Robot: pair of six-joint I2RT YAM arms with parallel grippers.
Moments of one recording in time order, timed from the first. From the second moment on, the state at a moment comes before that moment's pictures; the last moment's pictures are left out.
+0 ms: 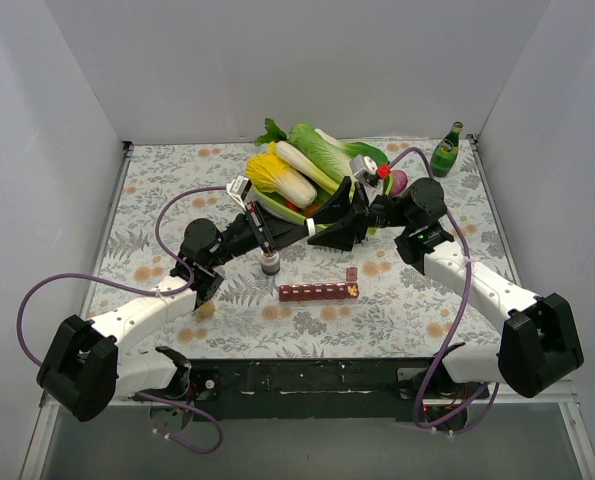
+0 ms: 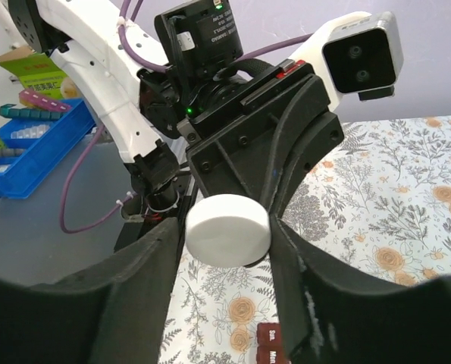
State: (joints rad) left arm -0.59 1.17 0.63 0.79 0.56 -1.37; right arm 0.53 1.30 0.90 0.75 -1.18 0.48
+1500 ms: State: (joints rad) left arm -0.56 0.81 0.88 -0.58 -0.52 -0.59; right arm 0.84 1.71 1.46 -0.51 -0.56 -0.56
